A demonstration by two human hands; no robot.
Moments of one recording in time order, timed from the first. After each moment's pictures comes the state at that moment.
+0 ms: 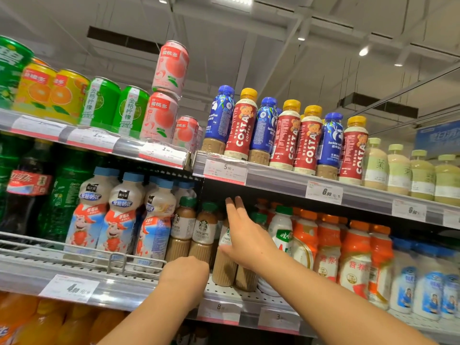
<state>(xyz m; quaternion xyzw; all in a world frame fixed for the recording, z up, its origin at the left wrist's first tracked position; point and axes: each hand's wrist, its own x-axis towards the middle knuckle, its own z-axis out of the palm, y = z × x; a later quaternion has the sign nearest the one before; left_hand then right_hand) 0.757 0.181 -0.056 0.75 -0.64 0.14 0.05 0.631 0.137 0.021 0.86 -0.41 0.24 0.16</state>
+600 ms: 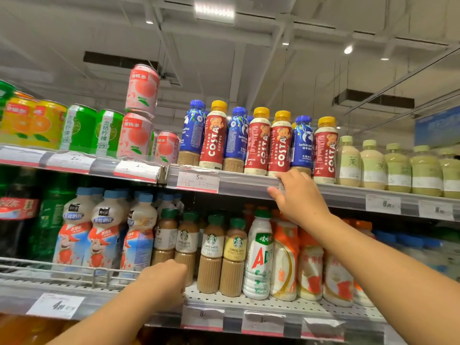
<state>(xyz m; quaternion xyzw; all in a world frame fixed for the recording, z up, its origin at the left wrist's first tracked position) 0.756 0.193 -0.030 0.74 -0.67 0.07 0.05 0.500 0.110 0.114 0.77 -0.43 0.39 0.27</state>
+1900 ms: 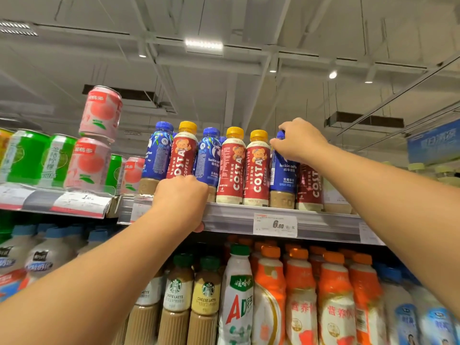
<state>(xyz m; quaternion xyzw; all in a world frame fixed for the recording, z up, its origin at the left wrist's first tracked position) 0.667 0.175 0.160 0.73 -0.53 0.41 0.11 0.469 0.080 0.282 0.72 -0.48 0.43 0.27</state>
